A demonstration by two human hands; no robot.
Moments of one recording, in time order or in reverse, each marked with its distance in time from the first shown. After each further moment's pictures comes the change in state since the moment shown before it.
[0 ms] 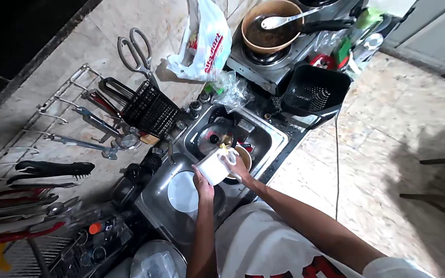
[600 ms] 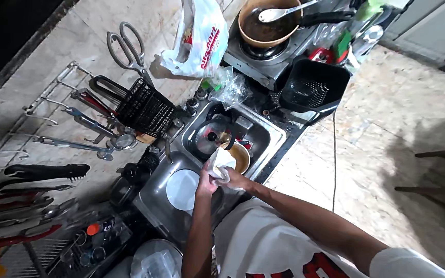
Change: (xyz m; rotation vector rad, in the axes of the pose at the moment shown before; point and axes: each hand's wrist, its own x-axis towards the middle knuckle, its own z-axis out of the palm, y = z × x) left_hand 0.008 -0.001 0.007 -0.021 -0.311 -0.604; right_hand -0.034 0.012 -0.002 -0.060 -0.471 -0.251
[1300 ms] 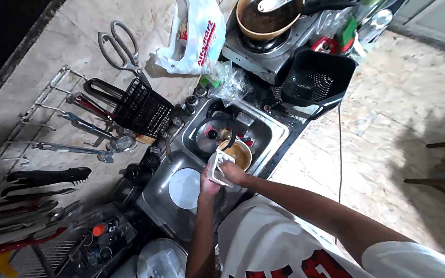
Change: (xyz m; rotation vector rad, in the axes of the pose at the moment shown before) left_hand -0.003 -0.018 -0.014 -0.114 -0.079 0.143; right_hand 0.028 0.007 0.000 -0.582 -0.095 0.094
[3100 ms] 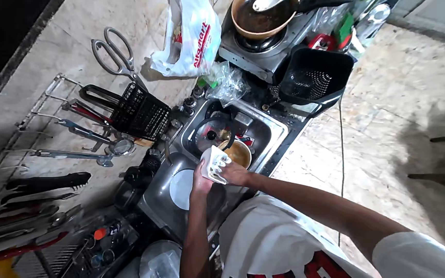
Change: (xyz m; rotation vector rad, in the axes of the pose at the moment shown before) left_hand -0.001 0.038 0.013 0.157 0.045 -0.008; right_hand -0.012 0.017 -0.003 -0.296 -0.058 -0.352
